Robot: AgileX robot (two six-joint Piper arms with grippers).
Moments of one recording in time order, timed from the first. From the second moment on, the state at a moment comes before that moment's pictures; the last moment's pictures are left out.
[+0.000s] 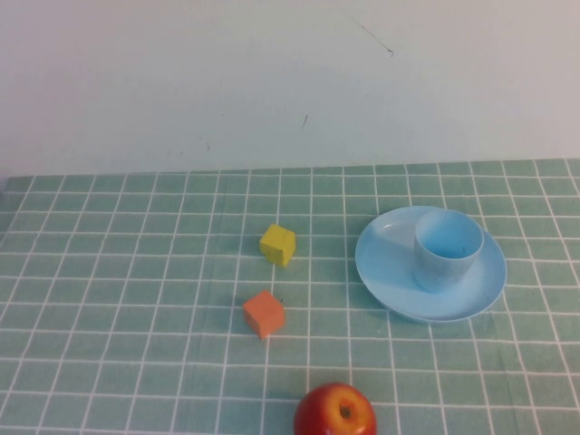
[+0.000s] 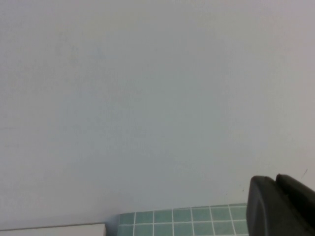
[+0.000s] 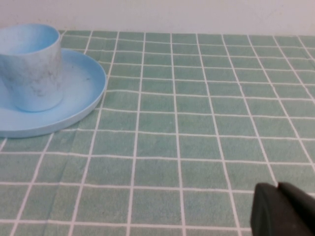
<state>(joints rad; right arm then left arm) -0.06 -0.01 0.03 -0.01 0.41 -0.03 -0.71 0.76 -1.54 0.72 1.19 -0.42</state>
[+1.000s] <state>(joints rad) -0.06 -0.01 0.03 -0.01 0.41 -0.03 -0.37 0.36 -0.69 0.52 0.63 -0.49</state>
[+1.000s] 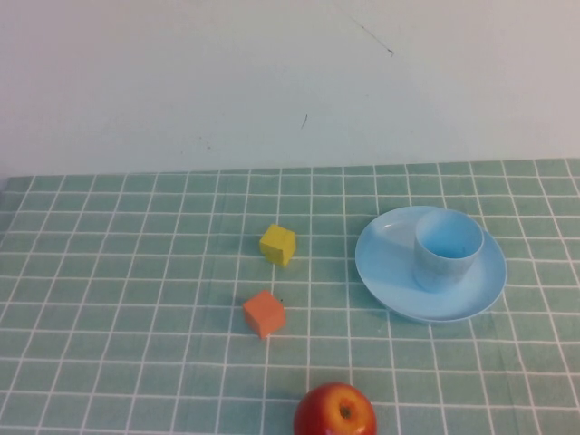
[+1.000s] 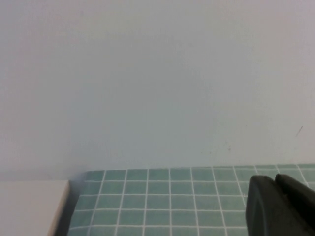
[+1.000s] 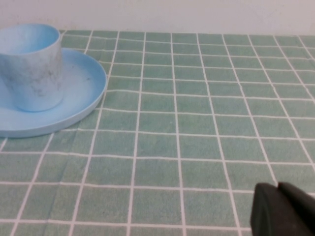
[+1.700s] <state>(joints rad) -0.06 -0.01 0.03 -0.01 0.41 -0.03 -0.12 0.05 0.01 0.49 0.05 -0.79</state>
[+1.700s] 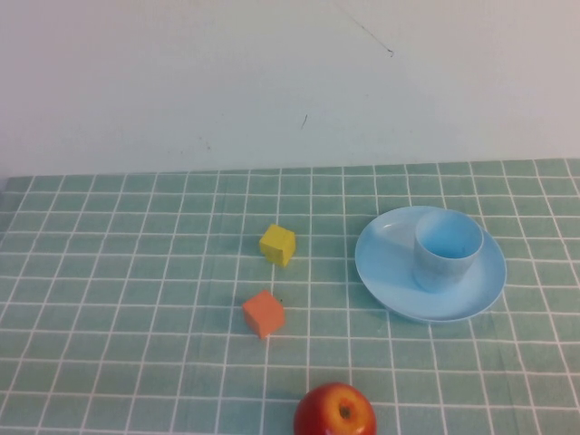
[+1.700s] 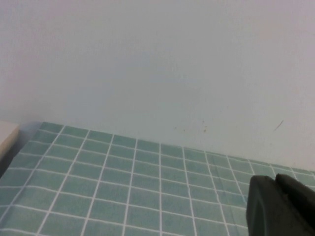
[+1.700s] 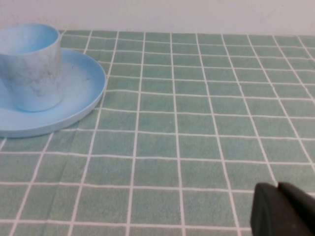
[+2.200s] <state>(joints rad) -0.06 -0.01 0.03 -0.01 0.41 -0.03 -0.07 0.01 0.02 0.14 0.04 -0.41</state>
